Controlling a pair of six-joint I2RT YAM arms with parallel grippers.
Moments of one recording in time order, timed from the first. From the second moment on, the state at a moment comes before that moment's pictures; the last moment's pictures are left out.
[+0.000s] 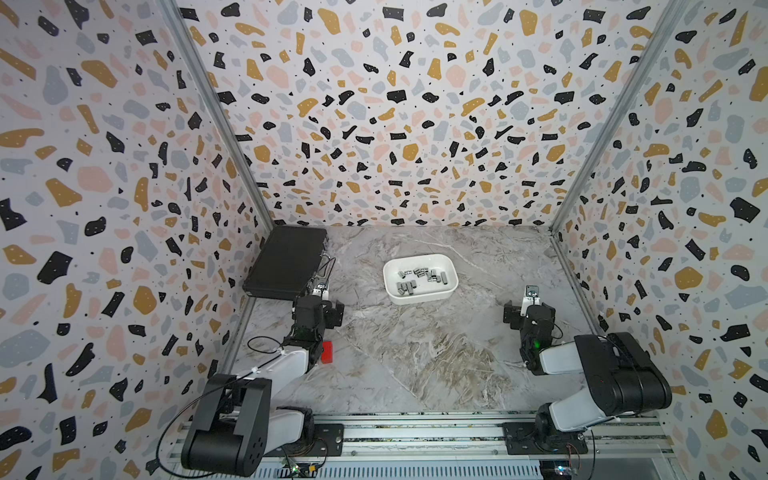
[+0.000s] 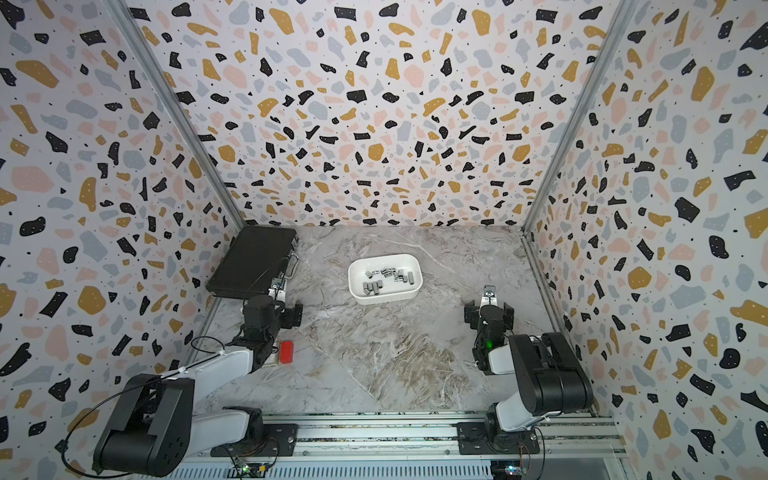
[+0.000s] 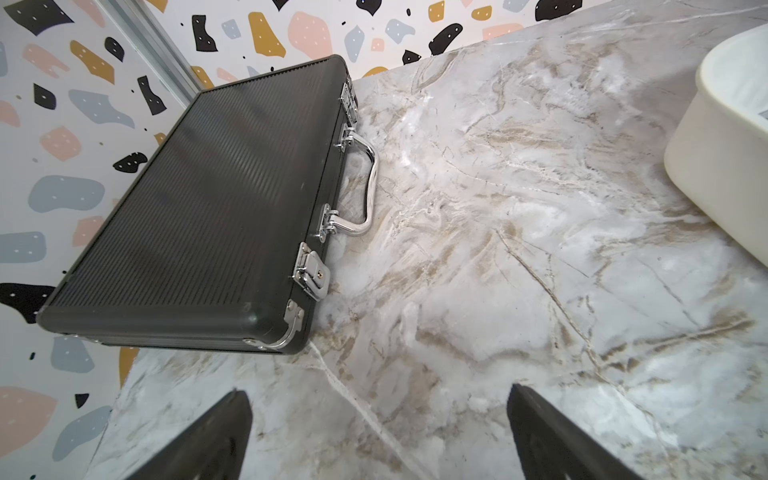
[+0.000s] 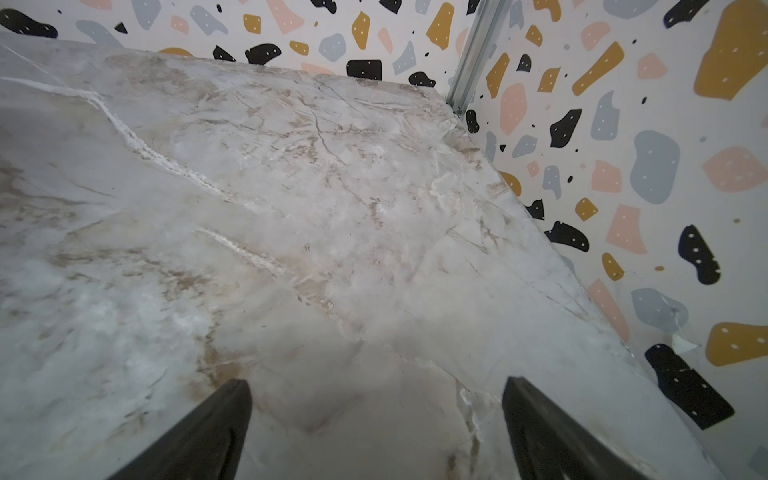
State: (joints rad) left arm -0.11 1.25 0.37 0.38 -0.19 0.17; right arm 0.10 1.52 0.26 0.89 0.34 -0.06
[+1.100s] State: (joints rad) left arm -0.15 1.43 0.31 0.73 -0.32 0.03; right arm 0.08 1.52 0.31 0.83 0.30 -0.06
